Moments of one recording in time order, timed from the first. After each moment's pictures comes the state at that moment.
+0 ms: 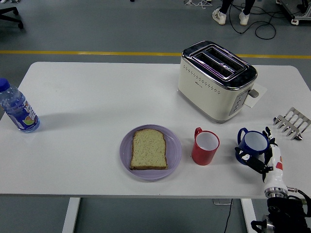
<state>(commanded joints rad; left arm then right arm) -0.10 0.02 -0.23 -0.20 0.14 0.19 0.08 0.10 -0.12 1.01 1.08 -0.88 -0.58 0.47</state>
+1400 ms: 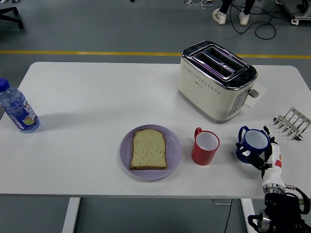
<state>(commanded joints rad) -0.10 0.01 -0.22 -0.20 0.14 0.19 0.08 0.18 -0.10 0.96 0.94 -0.76 -0.59 0.55</state>
